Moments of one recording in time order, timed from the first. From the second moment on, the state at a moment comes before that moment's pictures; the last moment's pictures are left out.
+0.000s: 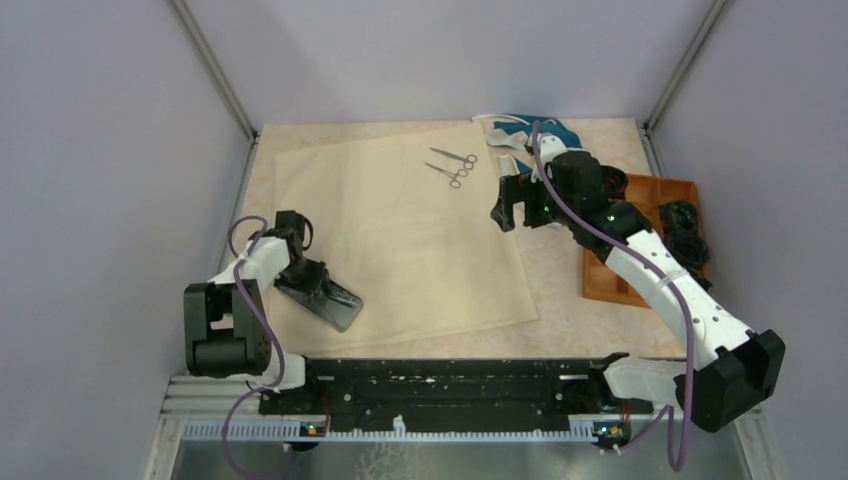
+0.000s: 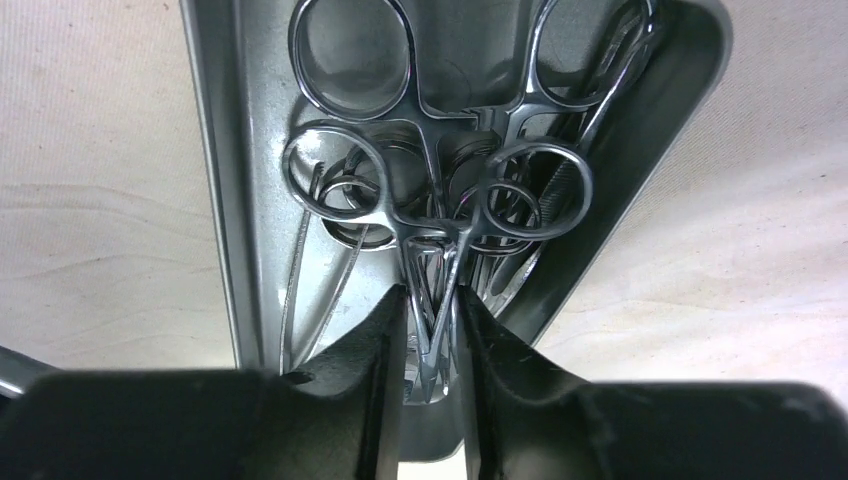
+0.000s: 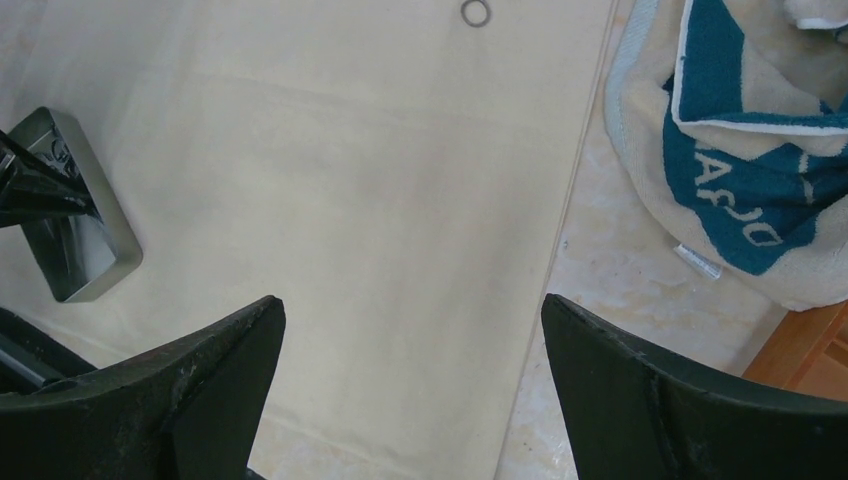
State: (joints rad) left arm 0.07 1.46 0.80 -0.76 -0.05 -1.19; right arm 0.48 1.19 1.16 -0.53 -0.08 0.18
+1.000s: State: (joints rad) left arm 0.07 1.12 0.93 -0.95 0.03 -1.00; right arm 0.48 1.23 1.14 -0.45 -0.23 0.16
